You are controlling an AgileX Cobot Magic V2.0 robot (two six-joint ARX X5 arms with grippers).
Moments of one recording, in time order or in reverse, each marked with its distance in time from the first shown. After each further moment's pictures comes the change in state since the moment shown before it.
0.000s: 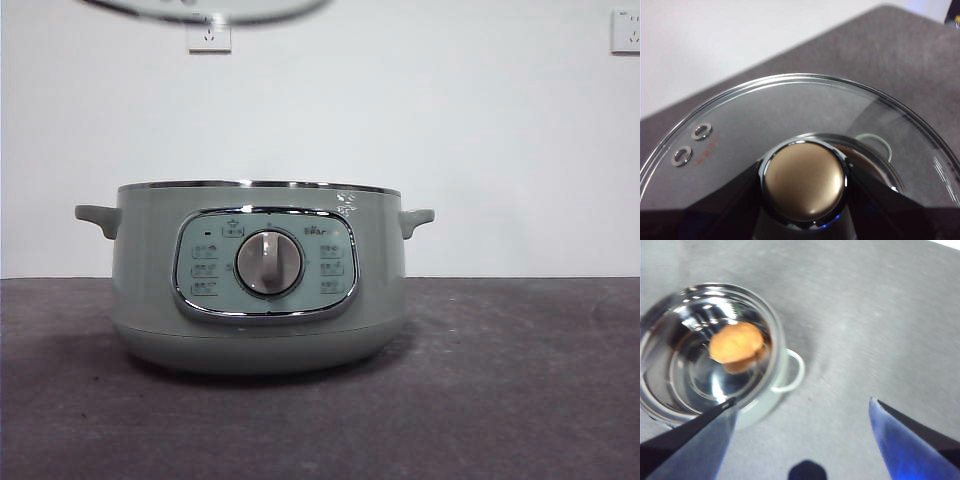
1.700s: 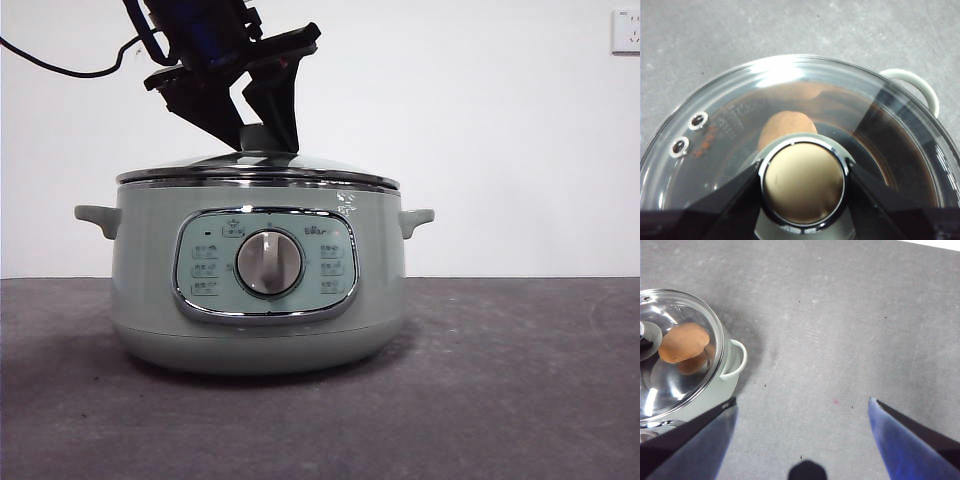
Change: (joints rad) left arm -0.029 0.306 -0.154 0.187 -0.033 -0.129; right arm -0.150 -0.152 0.000 -0.114 0.048 0.011
